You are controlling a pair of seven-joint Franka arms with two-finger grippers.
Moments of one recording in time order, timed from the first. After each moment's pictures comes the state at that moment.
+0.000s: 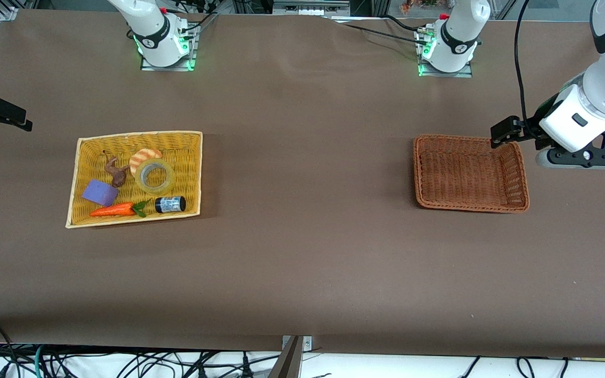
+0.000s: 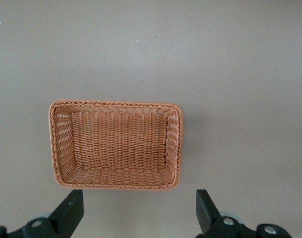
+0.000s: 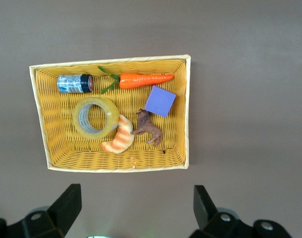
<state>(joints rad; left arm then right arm) -0.04 0.13 -0.09 -1.50 -0.03 1.52 -0.13 -0.06 0.04 -0.09 -1.62 -0.01 1.57 -0.19</state>
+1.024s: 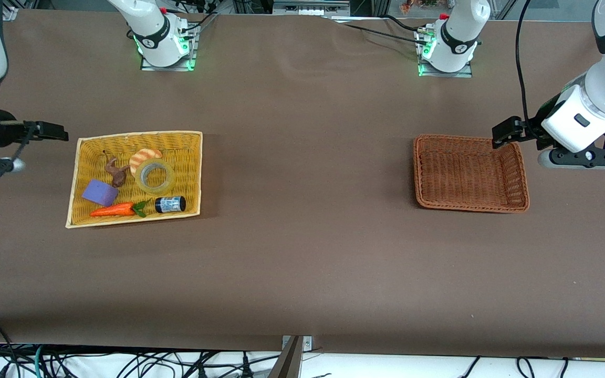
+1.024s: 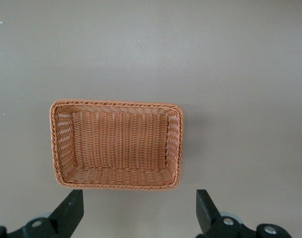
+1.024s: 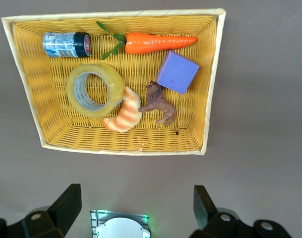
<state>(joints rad) -0.04 0.13 -0.09 -1.50 -0.03 1.52 -0.13 -0.04 0.19 -0.06 -1.65 -0.02 1.52 -0.18</state>
